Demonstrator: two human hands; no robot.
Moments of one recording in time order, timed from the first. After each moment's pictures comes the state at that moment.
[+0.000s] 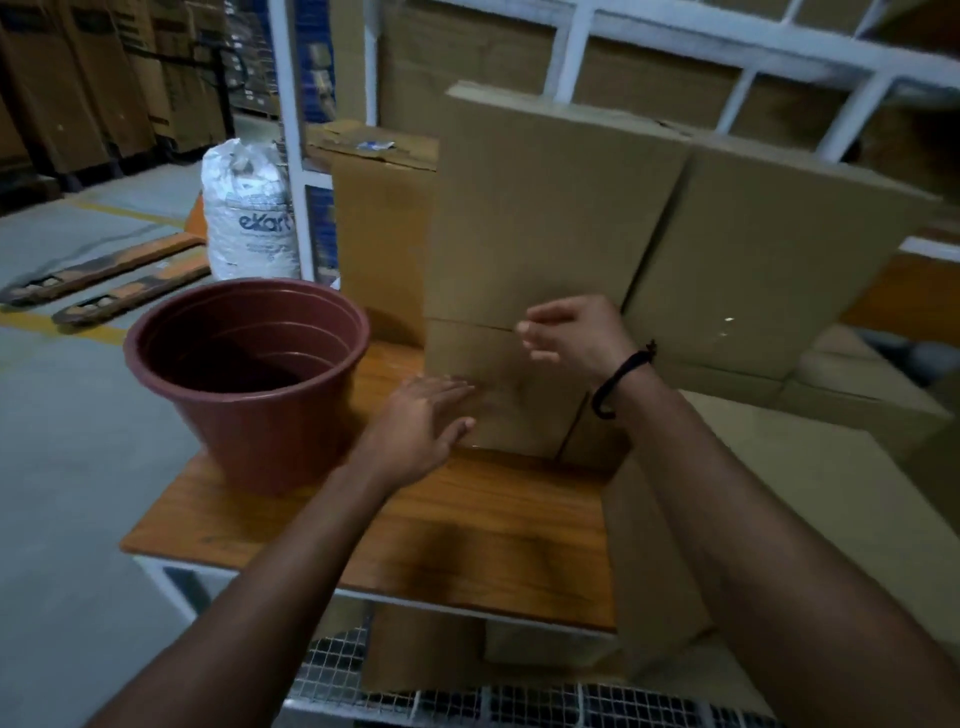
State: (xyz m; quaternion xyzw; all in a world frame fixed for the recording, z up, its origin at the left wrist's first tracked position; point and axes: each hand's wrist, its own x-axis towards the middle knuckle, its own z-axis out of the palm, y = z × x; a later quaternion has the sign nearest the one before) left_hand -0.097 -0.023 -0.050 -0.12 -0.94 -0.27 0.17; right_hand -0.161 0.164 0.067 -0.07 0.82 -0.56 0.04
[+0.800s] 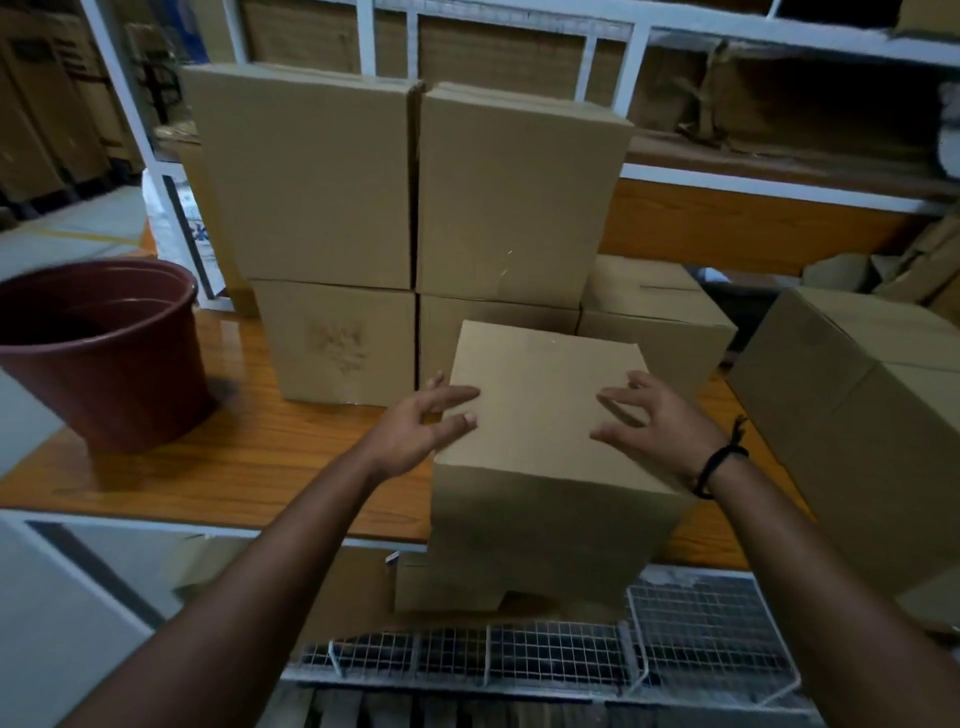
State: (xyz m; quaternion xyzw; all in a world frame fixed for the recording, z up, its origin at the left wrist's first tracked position) left_hand -0.049 0.251 -0.043 -0.11 -0.85 -0.51 -0.02; right_hand -0.077 0.564 -0.001 -0.07 0.97 -0.22 0.02
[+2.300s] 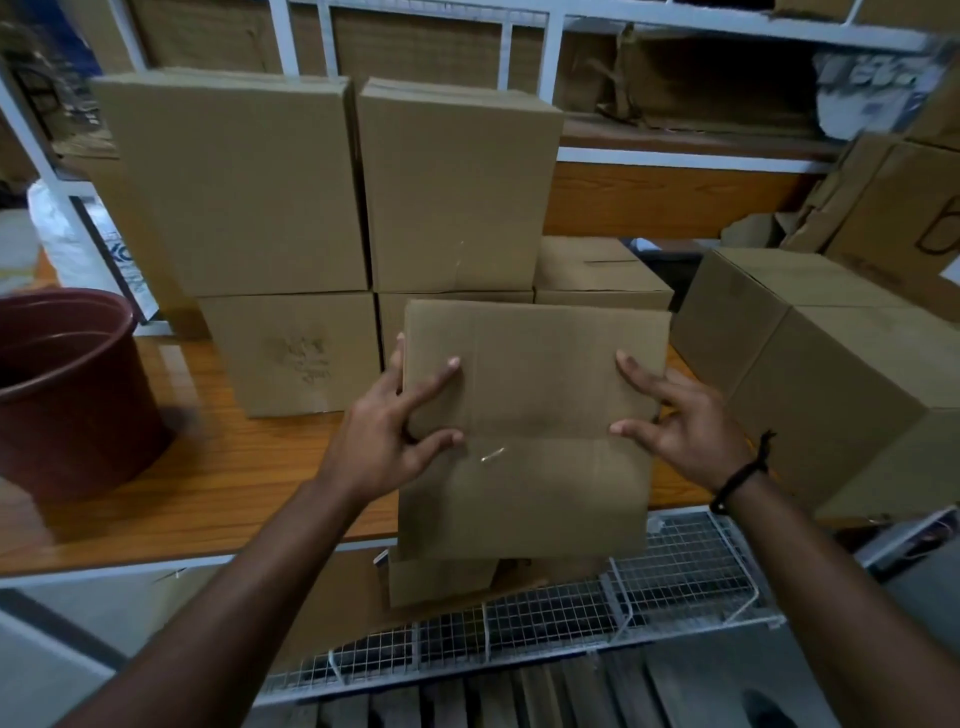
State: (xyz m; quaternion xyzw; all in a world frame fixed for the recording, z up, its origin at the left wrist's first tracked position) left_hand -0.017 0.237 -0.031 -0.24 -0.89 -0.33 0.19; right_hand -0.004 0.586 -0.005 -0.15 0.91 -0.35 -0.18
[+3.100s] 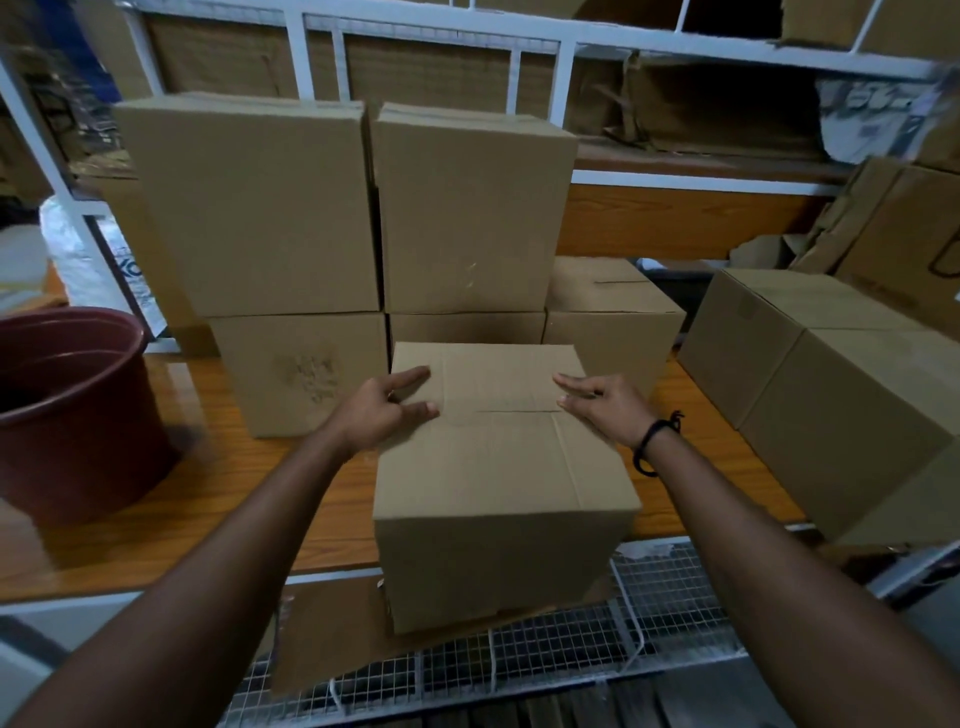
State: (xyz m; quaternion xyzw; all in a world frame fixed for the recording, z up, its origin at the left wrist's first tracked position) left_hand -0.086 0.211 -0.014 -0.06 -0.87 -0.48 -0.07; right_hand -0.092 0.531 -0.014 -0.05 0.90 -0.43 0.02
